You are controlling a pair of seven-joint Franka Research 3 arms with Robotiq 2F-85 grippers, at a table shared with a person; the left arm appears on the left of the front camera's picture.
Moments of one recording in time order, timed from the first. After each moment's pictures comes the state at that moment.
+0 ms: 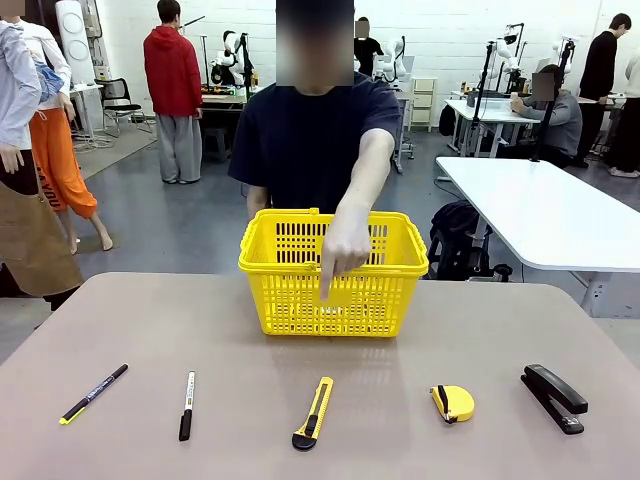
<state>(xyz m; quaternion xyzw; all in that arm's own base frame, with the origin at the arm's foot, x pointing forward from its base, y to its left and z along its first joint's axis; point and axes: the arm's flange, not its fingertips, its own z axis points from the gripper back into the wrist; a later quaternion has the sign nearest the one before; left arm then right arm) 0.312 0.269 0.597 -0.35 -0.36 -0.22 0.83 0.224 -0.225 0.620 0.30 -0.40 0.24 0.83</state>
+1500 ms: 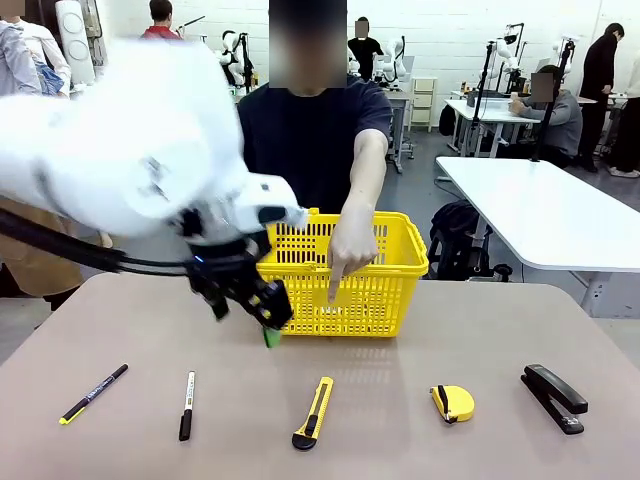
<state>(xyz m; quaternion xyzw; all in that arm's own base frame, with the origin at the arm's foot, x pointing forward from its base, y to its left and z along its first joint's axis) 0.316 -0.304 0.491 -0.02 -0.08 -0.28 0.96 0.223 -0.224 0.622 0.30 -0.40 0.25 0.83</state>
